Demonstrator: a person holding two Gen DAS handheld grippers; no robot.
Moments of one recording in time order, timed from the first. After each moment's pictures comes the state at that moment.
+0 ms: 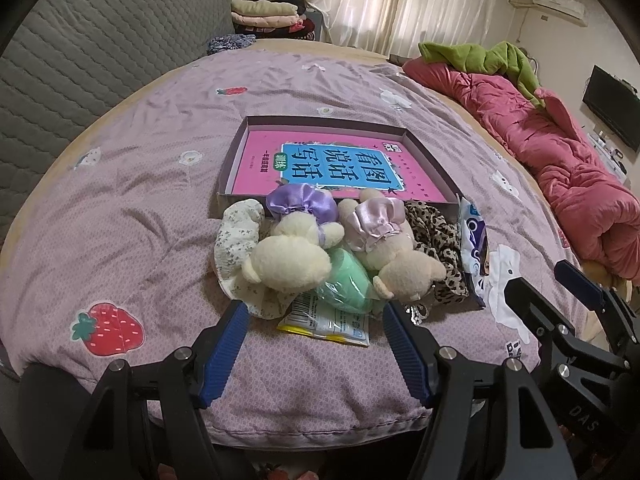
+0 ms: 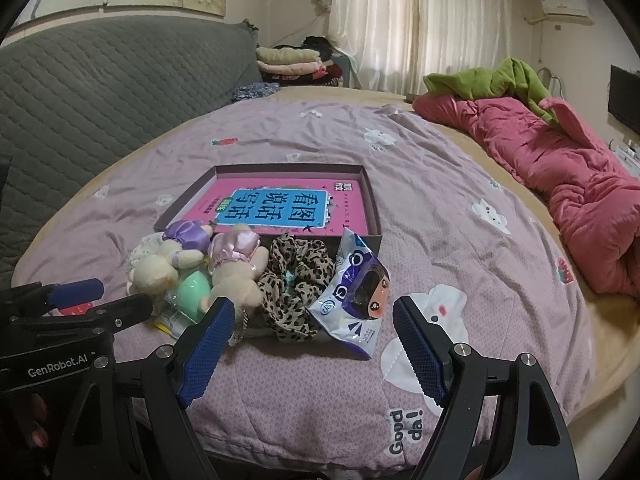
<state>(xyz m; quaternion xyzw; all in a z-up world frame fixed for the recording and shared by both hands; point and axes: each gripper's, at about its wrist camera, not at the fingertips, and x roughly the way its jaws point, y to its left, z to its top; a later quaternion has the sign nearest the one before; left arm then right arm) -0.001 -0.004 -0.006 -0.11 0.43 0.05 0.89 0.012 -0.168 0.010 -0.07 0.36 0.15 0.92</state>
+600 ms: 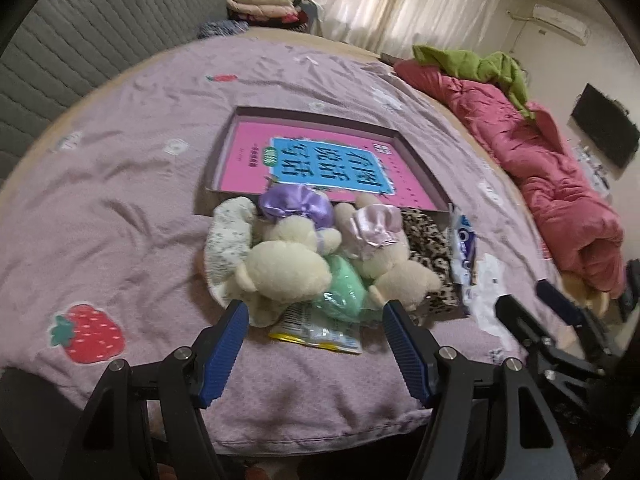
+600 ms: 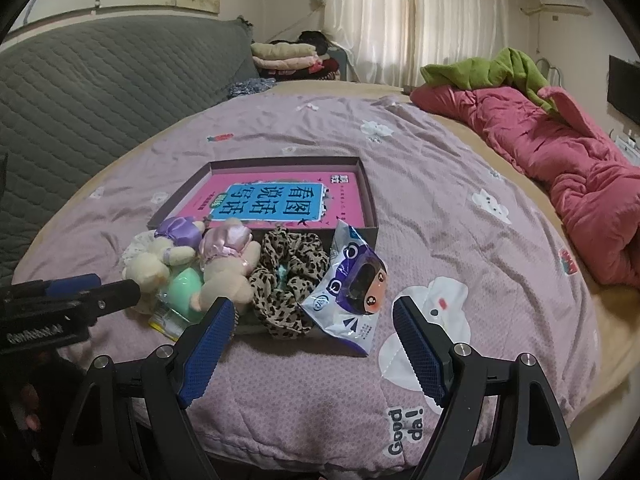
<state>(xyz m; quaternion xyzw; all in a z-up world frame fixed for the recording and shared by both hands) 0.014 0.021 -0.009 -0.16 0.44 0.01 0.88 0.023 -0.172 0.002 -0.06 0.37 0.15 0.91</state>
